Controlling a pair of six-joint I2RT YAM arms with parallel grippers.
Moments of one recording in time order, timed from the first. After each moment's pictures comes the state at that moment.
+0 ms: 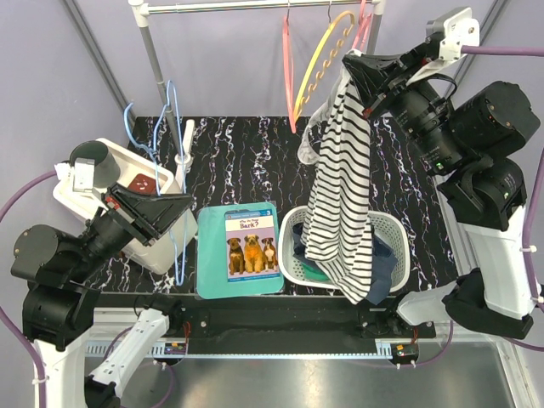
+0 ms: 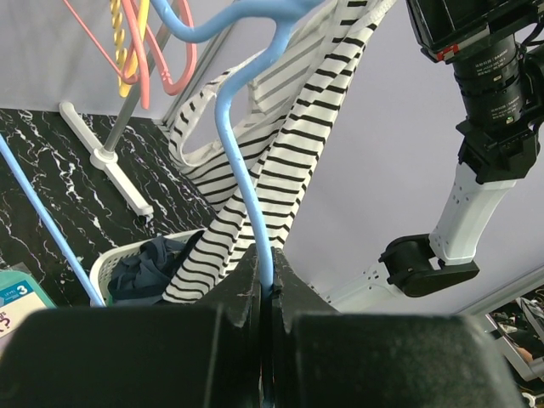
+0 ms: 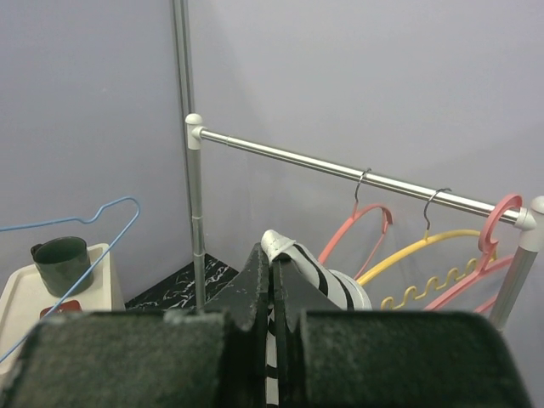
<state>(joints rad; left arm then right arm) -0.27 0.59 1.37 -0.58 0.54 -0.78 0.78 1.36 2.24 -0.50 0.13 -0.10</state>
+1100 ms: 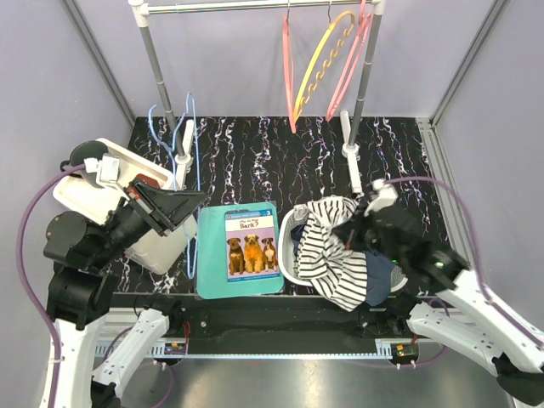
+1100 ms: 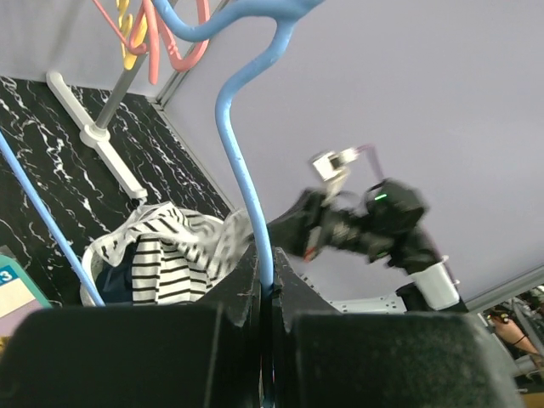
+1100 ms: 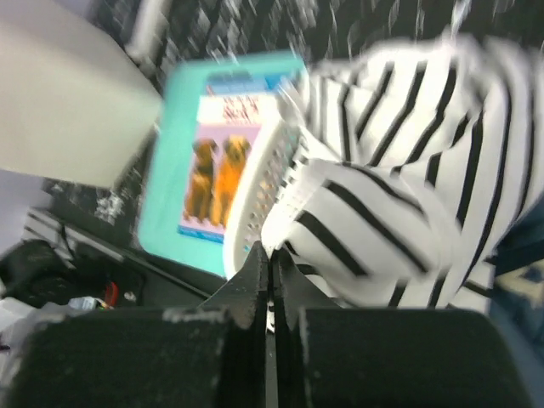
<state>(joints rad) -0.27 0.58 1.21 -0.47 0.56 -0.83 0.78 0.69 0.93 -0.66 0.16 0.65</state>
